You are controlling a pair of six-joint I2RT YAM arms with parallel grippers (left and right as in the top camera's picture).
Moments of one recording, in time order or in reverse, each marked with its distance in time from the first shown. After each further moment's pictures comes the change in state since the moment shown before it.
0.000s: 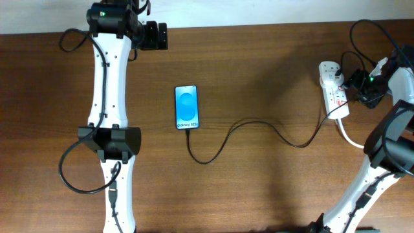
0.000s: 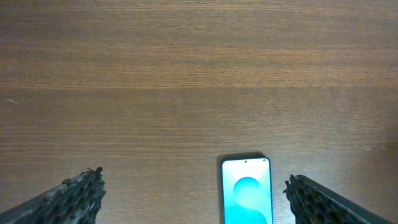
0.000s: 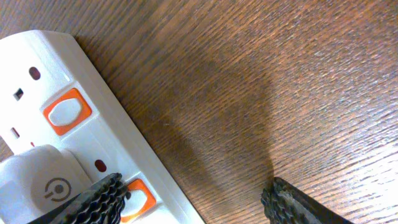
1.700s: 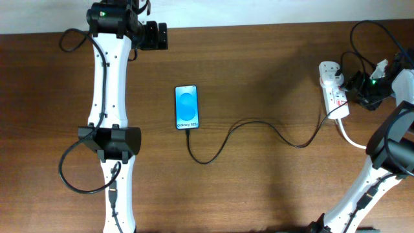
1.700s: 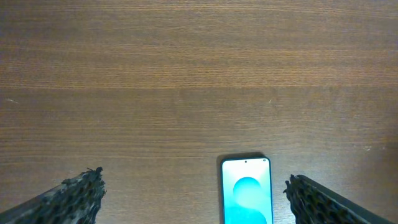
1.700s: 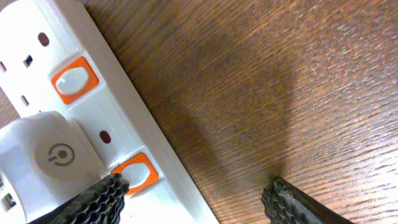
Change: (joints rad) left arm 0.000 0.000 0.000 0.000 0.000 0.000; right arm -0.023 -0.006 -0.011 -0.034 -0.082 -0.069
